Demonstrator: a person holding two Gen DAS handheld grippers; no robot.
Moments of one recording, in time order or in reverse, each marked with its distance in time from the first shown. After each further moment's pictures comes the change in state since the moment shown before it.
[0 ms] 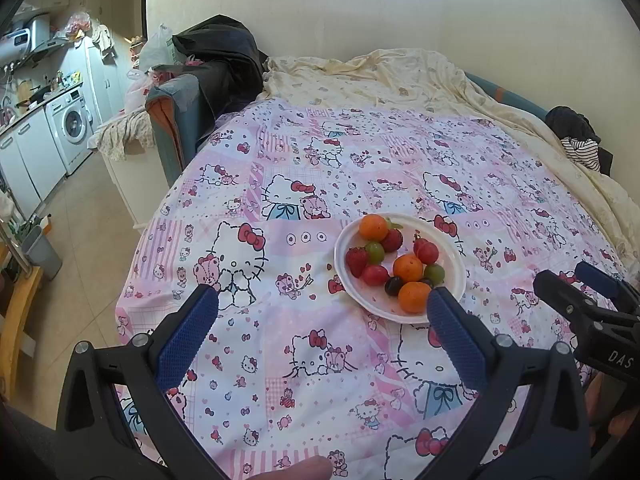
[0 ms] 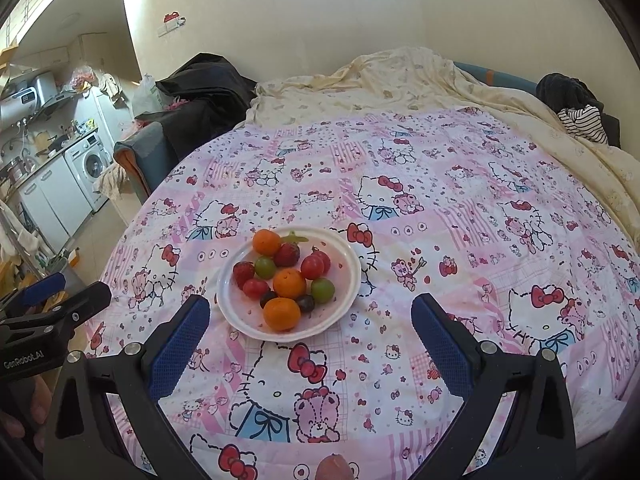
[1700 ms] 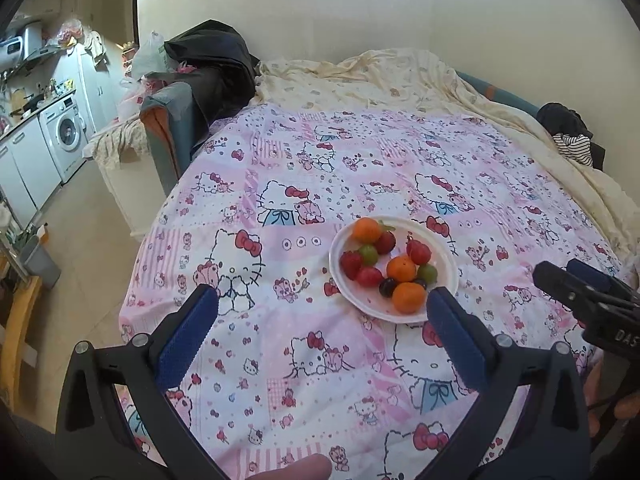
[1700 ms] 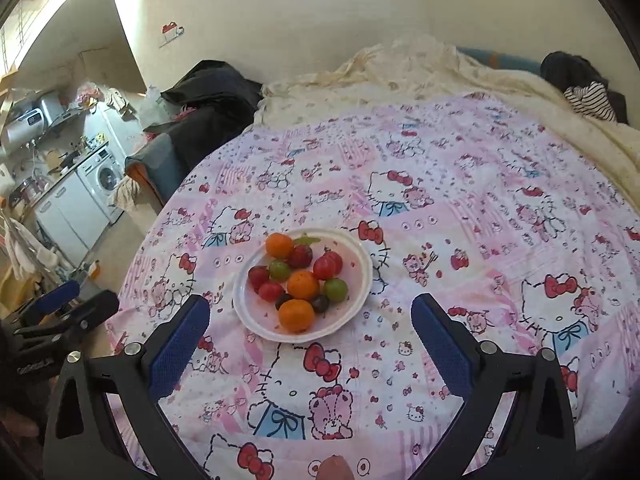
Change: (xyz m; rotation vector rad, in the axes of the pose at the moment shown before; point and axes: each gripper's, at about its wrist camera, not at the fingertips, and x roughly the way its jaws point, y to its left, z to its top) left arm -0.009 -0.002 0.004 0.030 -0.002 -0.023; right arm -0.004 -0.012 0.004 0.065 0.012 0.060
